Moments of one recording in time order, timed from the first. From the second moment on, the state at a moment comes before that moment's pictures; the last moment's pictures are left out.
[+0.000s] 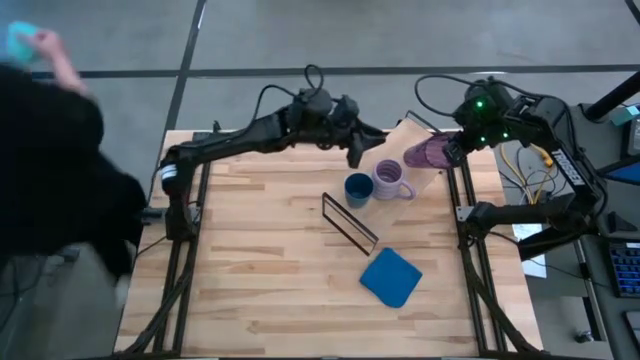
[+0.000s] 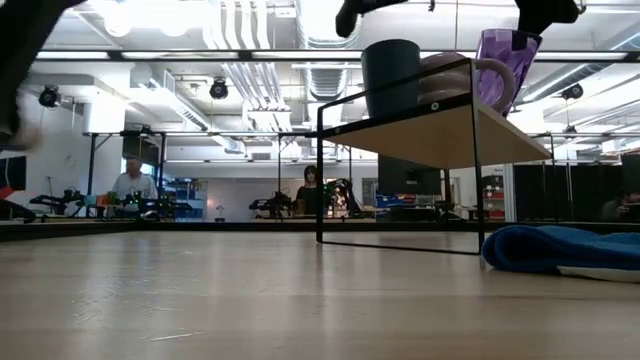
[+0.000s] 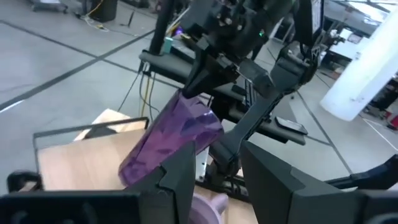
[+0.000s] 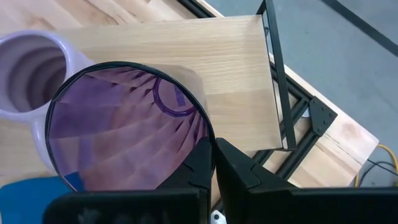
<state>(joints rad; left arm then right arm) 0.26 1.86 1.98 -0.25 0.19 -0.30 -0.71 1.11 1.62 -1.57 0.07 0.10</state>
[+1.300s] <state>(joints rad) 0.49 2.24 2.13 -0.07 0.57 -0.28 -0.71 1.32 1.86 -1.57 0.05 0.21</state>
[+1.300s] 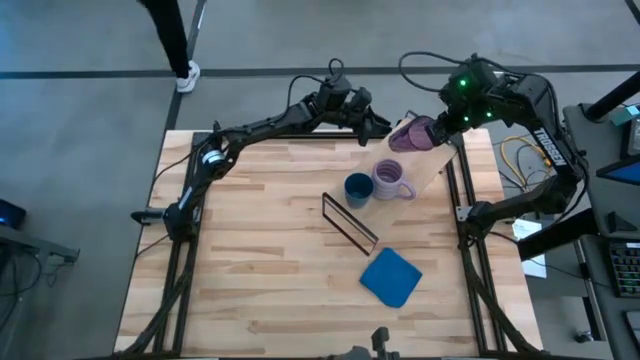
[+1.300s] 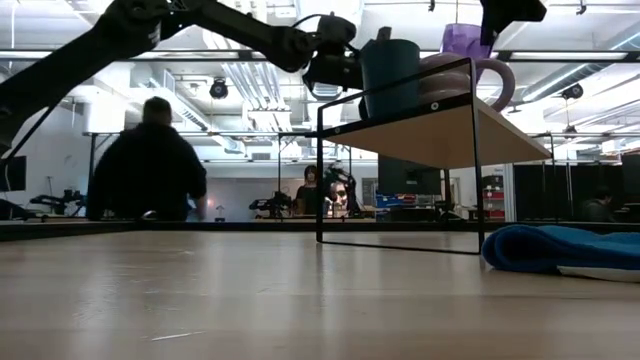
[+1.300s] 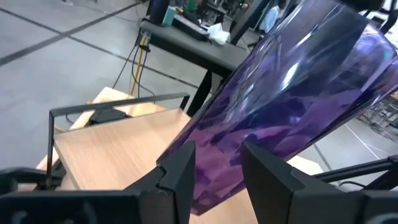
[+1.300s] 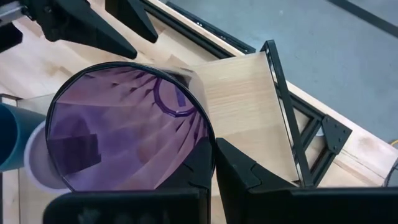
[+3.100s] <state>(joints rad) 0.44 2.31 2.12 0.05 0.54 -0.34 -0.71 1.29 1.82 -1.57 0.05 0.40</state>
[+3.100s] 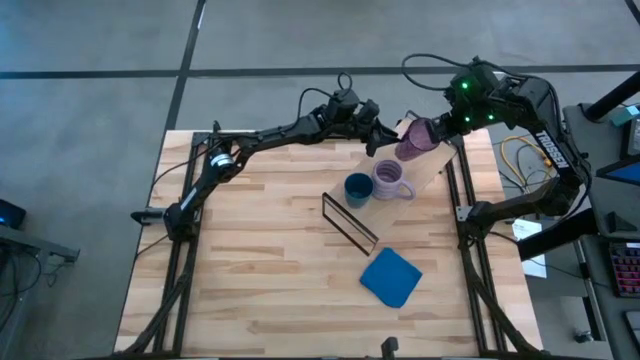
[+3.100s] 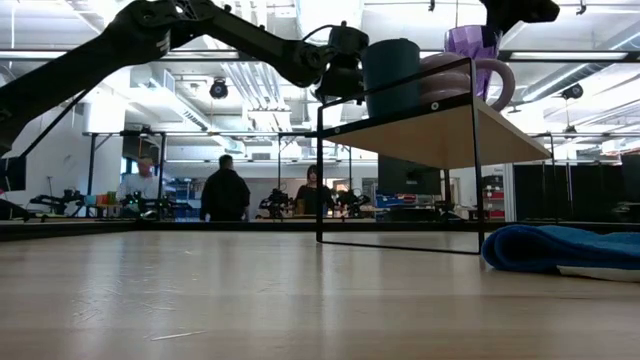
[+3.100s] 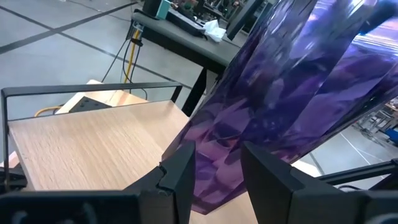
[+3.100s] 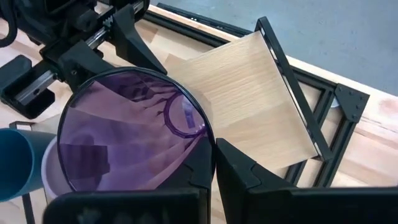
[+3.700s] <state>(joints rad) 0.42 2.32 2.12 0.02 0.55 -0.33 -0.70 1.29 1.82 -1.57 0.04 0.45</state>
